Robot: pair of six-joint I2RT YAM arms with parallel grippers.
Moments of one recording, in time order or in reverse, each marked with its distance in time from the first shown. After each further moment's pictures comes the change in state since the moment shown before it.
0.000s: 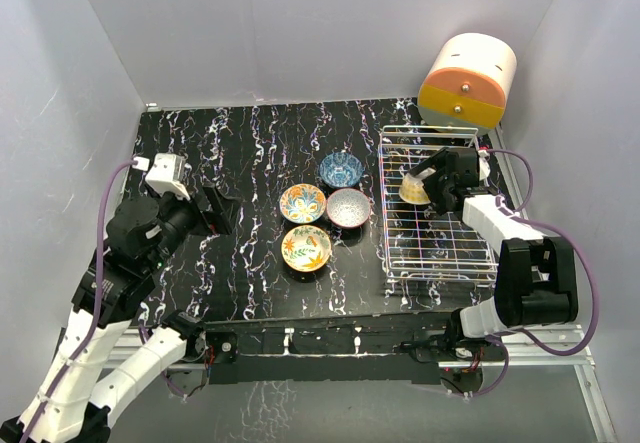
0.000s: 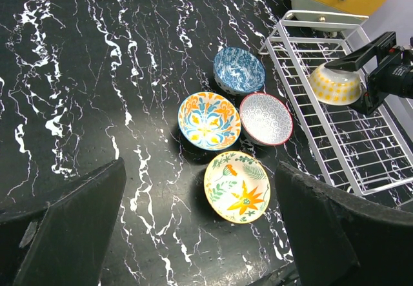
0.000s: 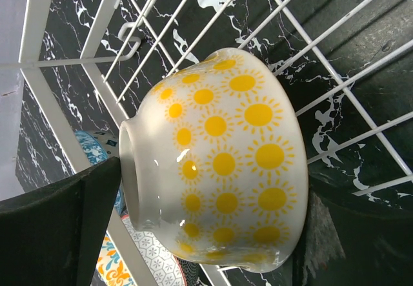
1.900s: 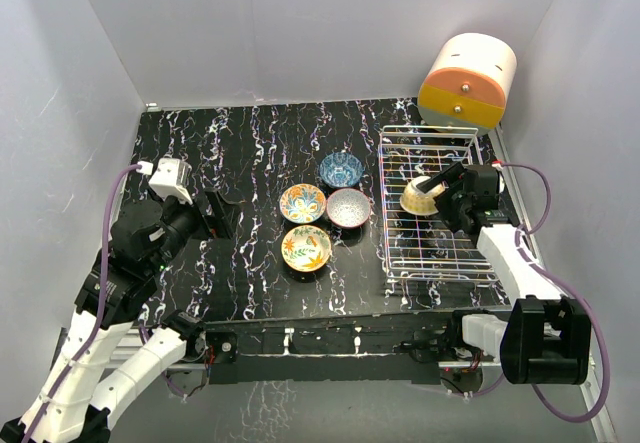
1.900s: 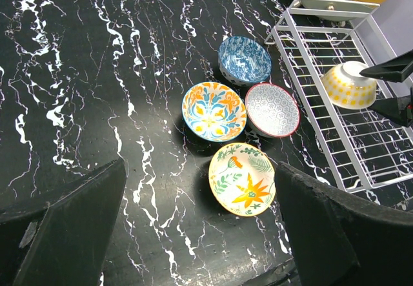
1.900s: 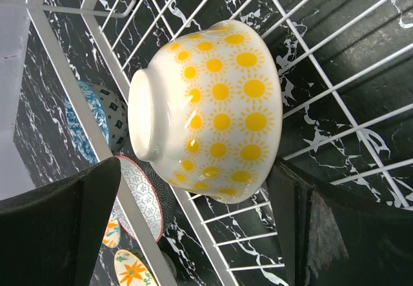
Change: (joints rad) left arm 0.000 -0.029 -0.046 -0.006 0.000 0.003; right arm -0.064 -0.293 -0.132 -0.122 -0.093 -0.084
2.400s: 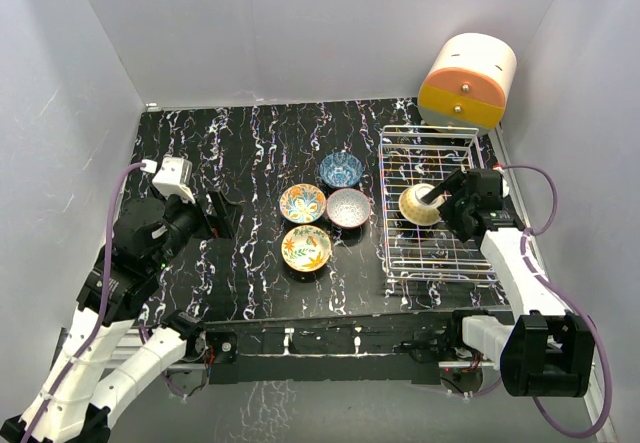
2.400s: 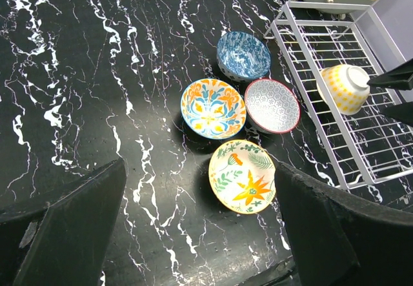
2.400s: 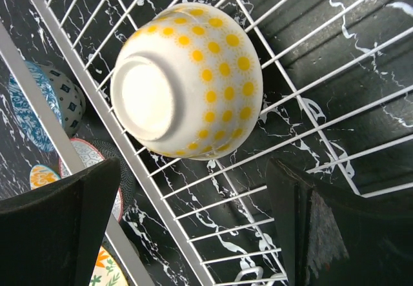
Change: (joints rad) left arm 0.000 0.014 0.000 0.002 0.016 0.010; right arm -0.002 -0.065 0.020 -0.201 0.048 -0.091
